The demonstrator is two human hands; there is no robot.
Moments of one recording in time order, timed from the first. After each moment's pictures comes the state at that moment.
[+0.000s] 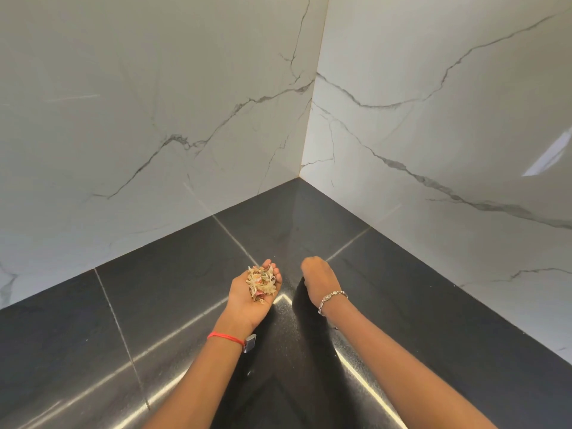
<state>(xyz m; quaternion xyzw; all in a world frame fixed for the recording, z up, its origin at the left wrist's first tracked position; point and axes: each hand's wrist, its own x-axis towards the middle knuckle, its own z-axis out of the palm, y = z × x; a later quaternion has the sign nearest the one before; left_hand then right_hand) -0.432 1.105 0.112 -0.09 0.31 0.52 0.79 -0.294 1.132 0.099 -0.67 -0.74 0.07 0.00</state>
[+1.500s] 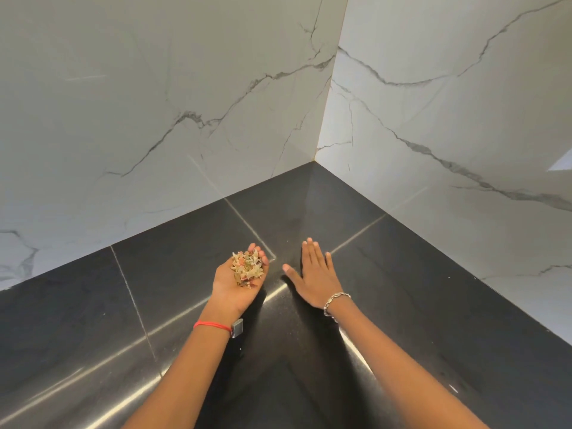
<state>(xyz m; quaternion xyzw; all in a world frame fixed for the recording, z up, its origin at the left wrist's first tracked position) -0.468 1.103 0.102 -0.12 0.27 0.58 0.76 -0.306 1.126 0.053 -0.65 -0.74 0.19 0.01</state>
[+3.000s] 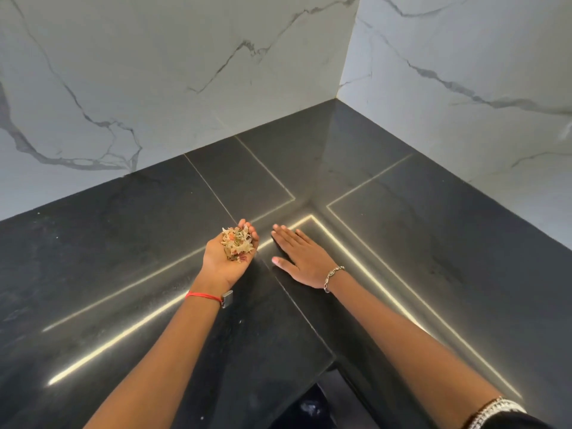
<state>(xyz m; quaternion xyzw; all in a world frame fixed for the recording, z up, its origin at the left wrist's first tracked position) -0.557 0.886 0.111 -0.12 0.28 0.59 0.75 -0.382 0.909 0.054 -0.45 -0.88 0.13 -0.01</state>
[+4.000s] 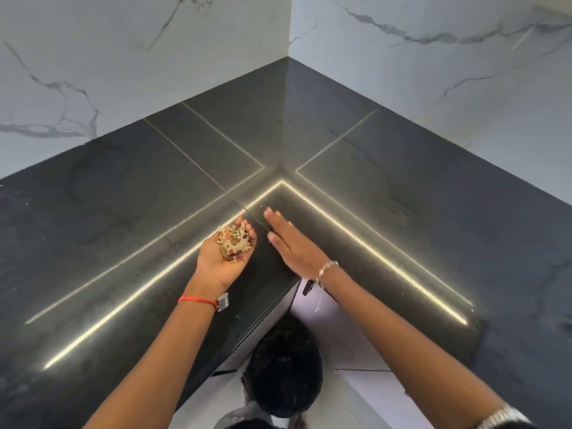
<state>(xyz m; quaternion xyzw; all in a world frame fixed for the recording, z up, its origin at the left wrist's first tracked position) -0.531 0.765 0.100 -0.10 0.29 0.52 0.80 -0.370 0.764 0.067 -0.54 -0.77 0.31 0.15</state>
